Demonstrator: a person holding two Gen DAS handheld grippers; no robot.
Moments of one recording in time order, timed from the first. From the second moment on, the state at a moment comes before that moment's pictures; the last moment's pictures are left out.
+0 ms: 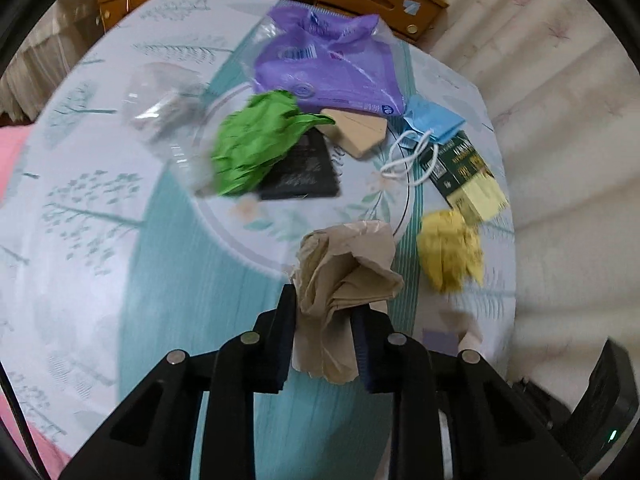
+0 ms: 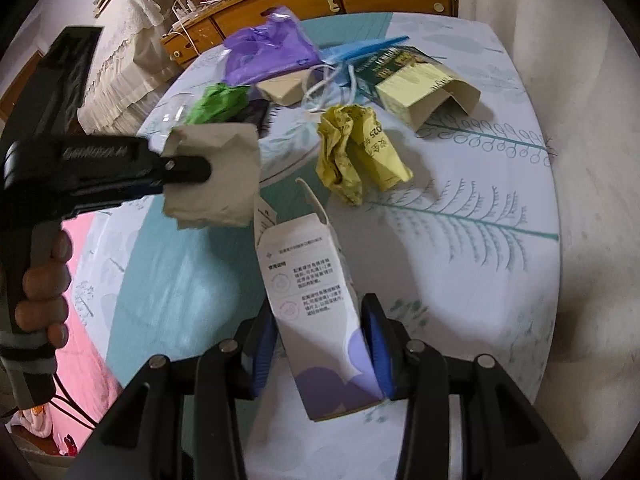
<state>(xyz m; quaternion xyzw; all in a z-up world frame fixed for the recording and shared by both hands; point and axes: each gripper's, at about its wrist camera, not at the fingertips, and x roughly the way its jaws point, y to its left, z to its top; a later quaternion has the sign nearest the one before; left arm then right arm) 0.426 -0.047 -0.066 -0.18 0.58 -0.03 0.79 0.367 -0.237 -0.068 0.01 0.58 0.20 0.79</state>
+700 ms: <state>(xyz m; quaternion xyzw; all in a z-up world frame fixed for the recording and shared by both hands) 0.138 0.106 0.022 -0.04 0.51 -0.13 0.85 0.144 -0.112 0.004 0.03 0.52 0.14 0.84</state>
